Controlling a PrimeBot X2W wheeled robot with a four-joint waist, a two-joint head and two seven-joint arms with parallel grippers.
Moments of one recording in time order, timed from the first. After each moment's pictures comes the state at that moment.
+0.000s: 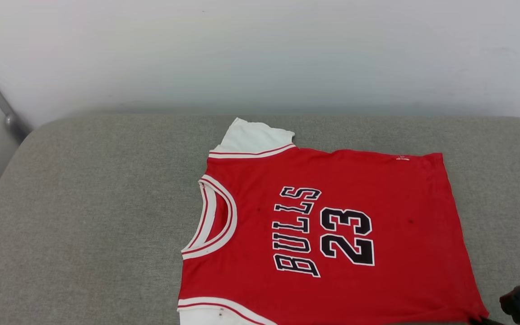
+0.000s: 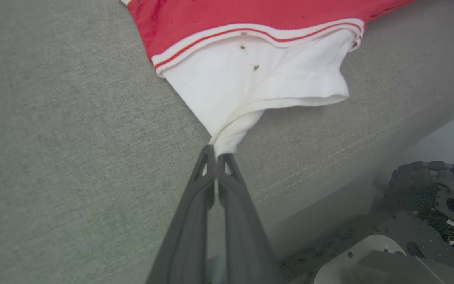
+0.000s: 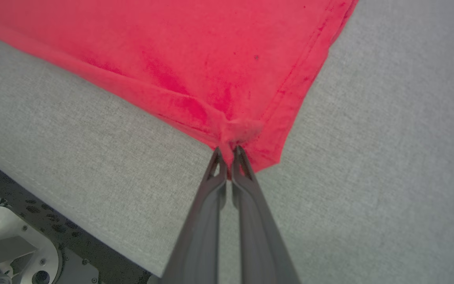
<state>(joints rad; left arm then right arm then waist) -0.08 0.83 -1.13 -0.01 -0.88 0.32 -0.18 0.02 -0.78 0.50 0.18 0.57 0.13 0.19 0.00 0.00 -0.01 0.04</state>
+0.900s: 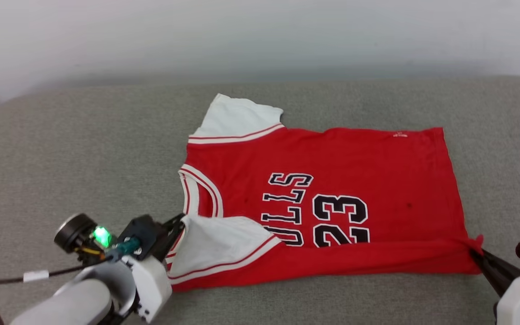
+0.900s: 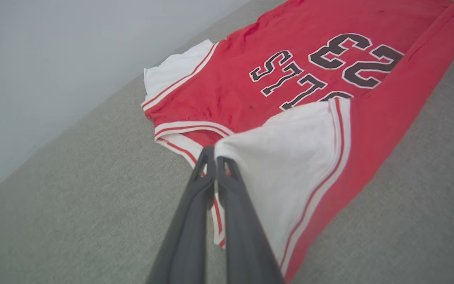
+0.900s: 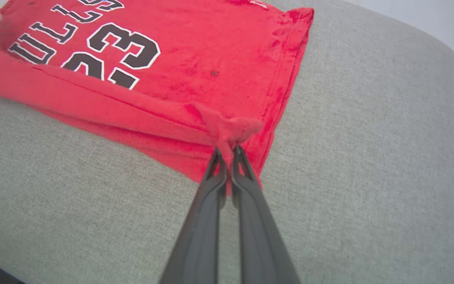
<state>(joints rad) -0.54 0.82 -1.09 0.06 -0.68 0.15 -0.07 0.05 -0.62 0.19 0.01 0.46 0.13 0.26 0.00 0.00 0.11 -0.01</state>
